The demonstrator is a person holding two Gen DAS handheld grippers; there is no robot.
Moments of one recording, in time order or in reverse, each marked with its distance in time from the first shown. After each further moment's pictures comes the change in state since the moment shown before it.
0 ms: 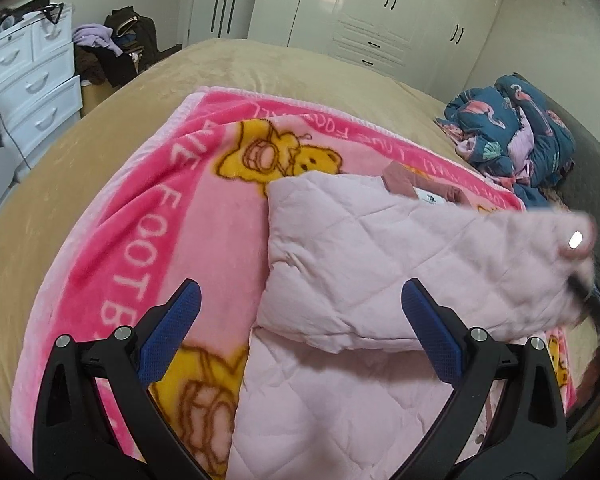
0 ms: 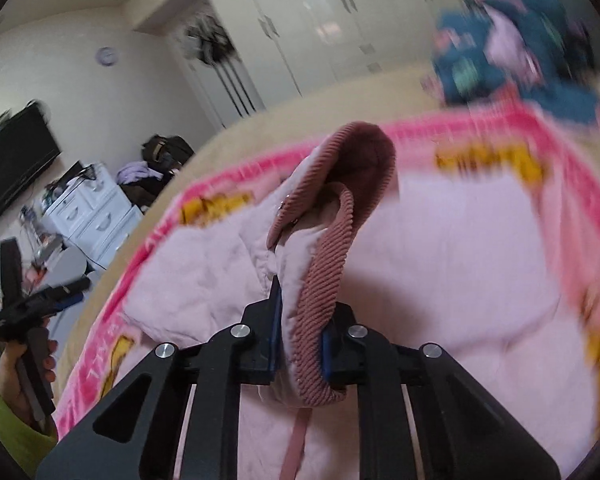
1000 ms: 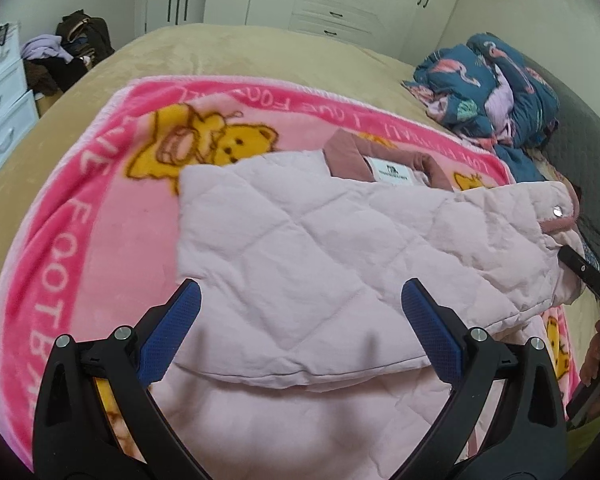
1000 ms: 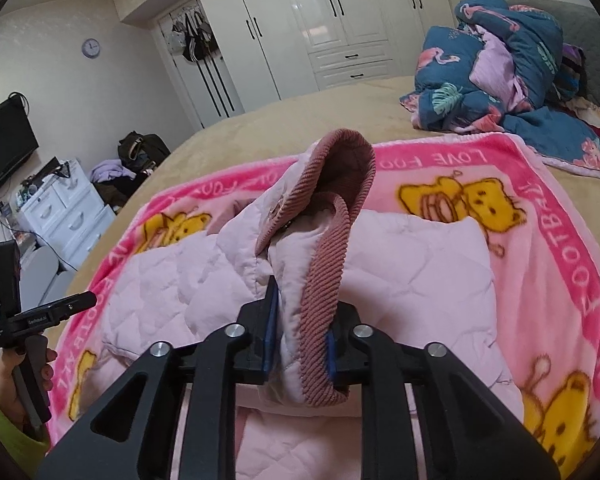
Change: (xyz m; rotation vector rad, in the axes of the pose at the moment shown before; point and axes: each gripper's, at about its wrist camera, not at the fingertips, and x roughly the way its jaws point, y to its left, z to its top) left arm 0.073 -0.081 0.006 0.119 0.100 -0.068; right arm 0.024 -0.057 0.021 0.012 0.062 -0.128
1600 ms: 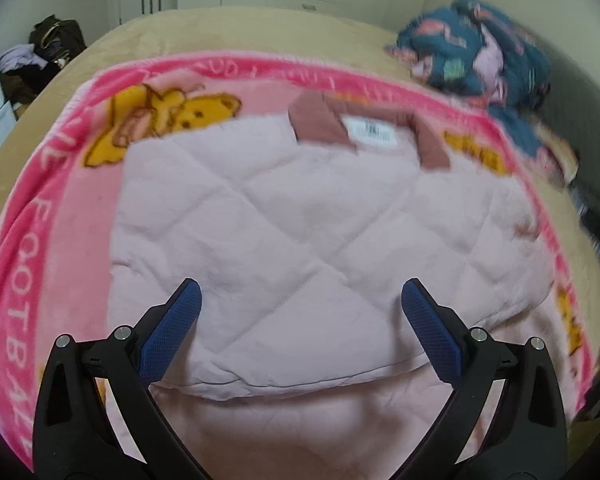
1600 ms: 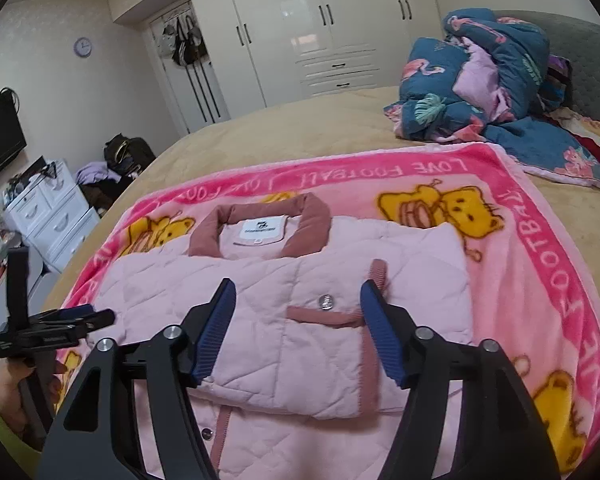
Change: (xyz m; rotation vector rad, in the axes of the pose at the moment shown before) left arm 0.043 -0.034 -0.016 0.101 0.100 0.014; right arm -0.008 0.005 -0.004 -0.029 -0.023 -0.042
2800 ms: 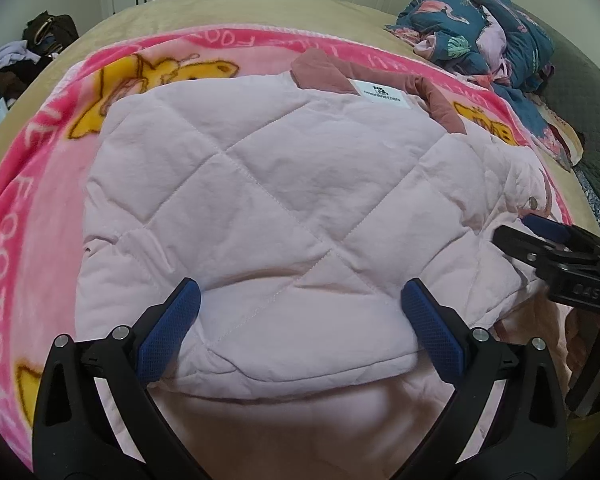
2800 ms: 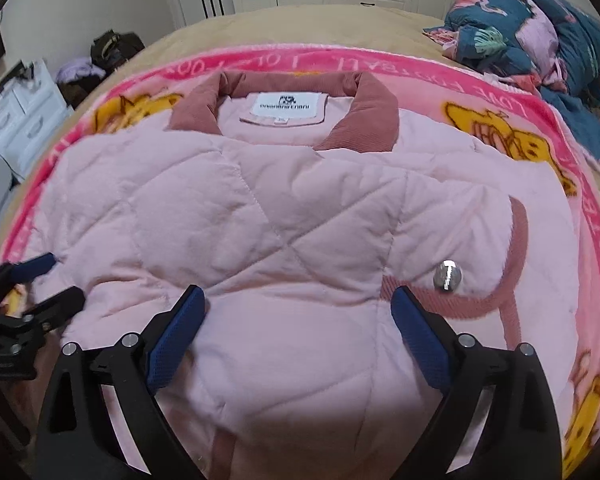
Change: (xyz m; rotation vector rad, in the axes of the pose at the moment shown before) left arm 0.027 0.008 -0.020 0.000 0.023 -0.013; right arm 0.127 0.052 -0.042 -0.096 0.329 -0.062
